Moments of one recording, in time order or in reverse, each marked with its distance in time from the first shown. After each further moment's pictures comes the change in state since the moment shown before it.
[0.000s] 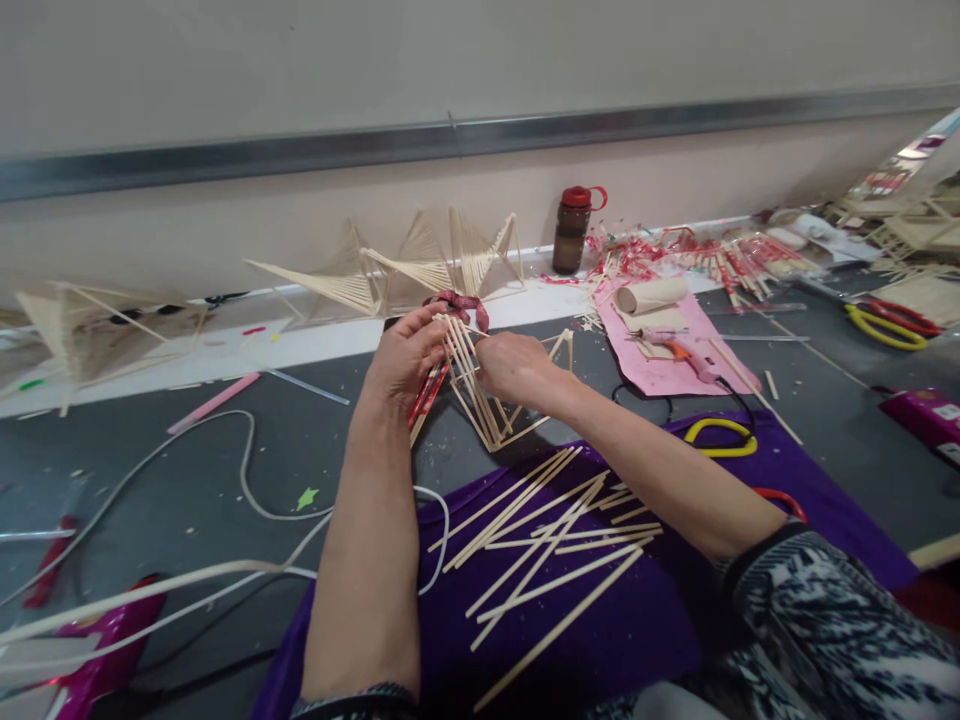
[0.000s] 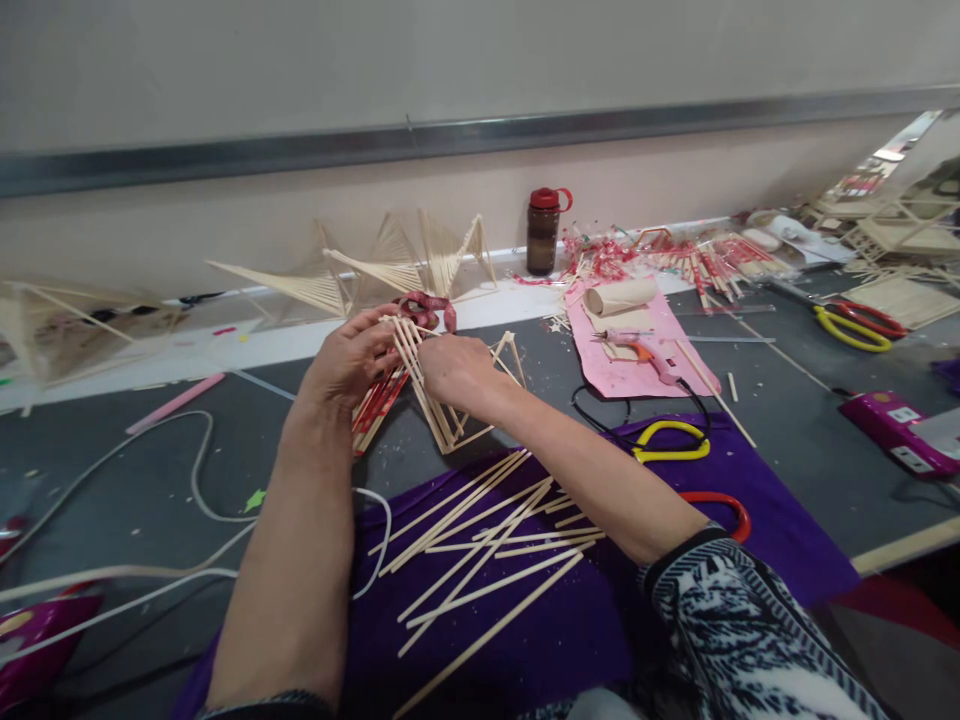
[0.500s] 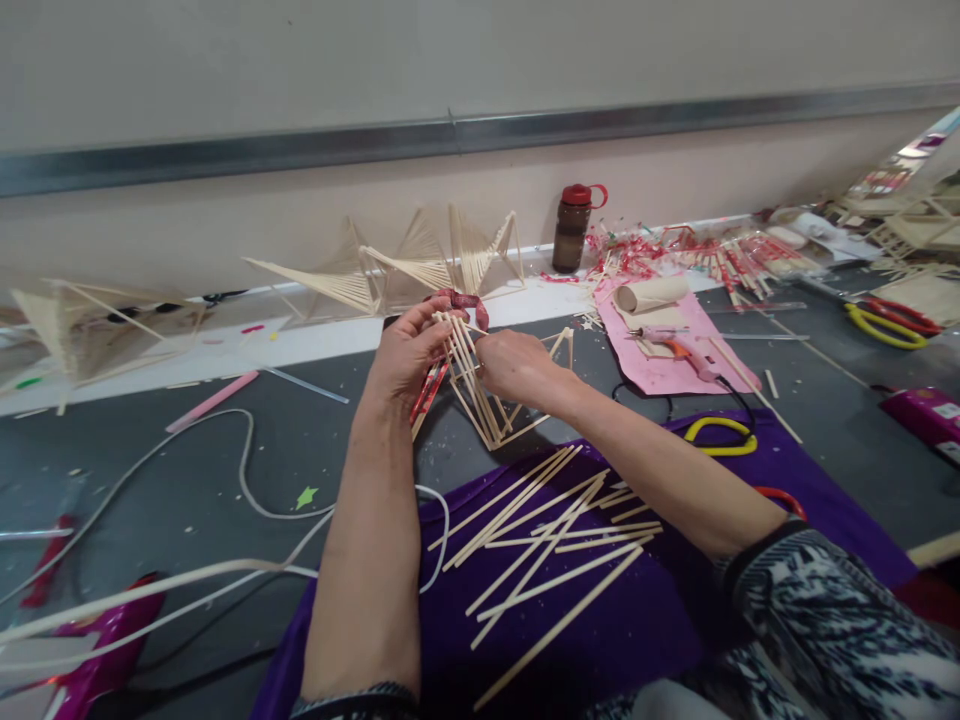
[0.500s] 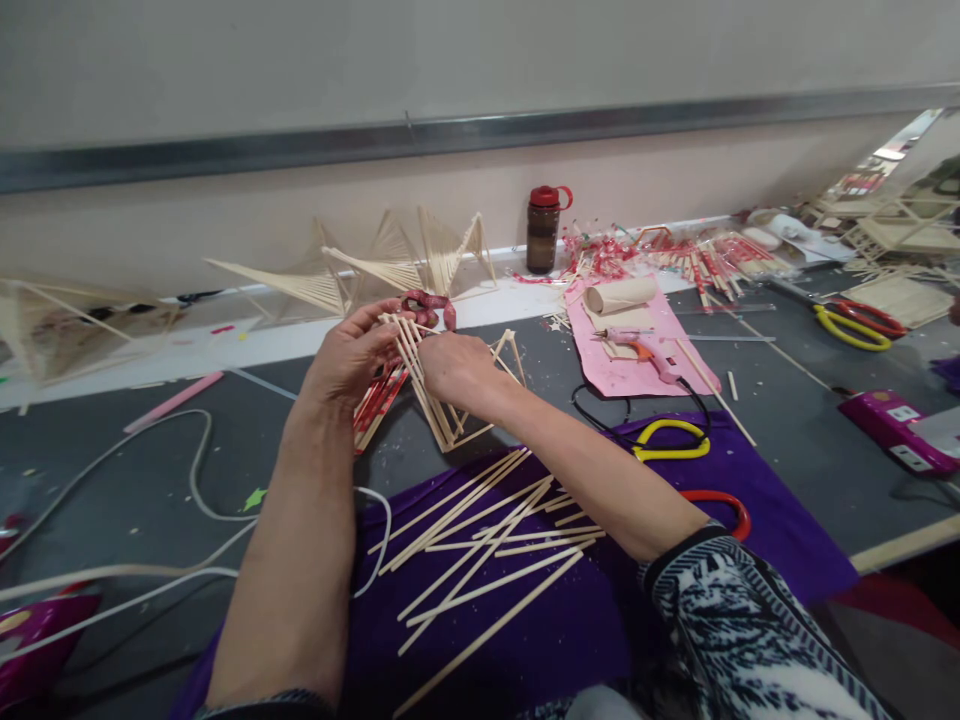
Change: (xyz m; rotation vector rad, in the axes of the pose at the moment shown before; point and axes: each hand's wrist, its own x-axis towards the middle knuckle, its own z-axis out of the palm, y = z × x) left_hand 0.003 -0.006 -0.001 0.009 -0.088 0.076; right_hand 0.002 0.001 0.002 0.005 -0.013 -0.008
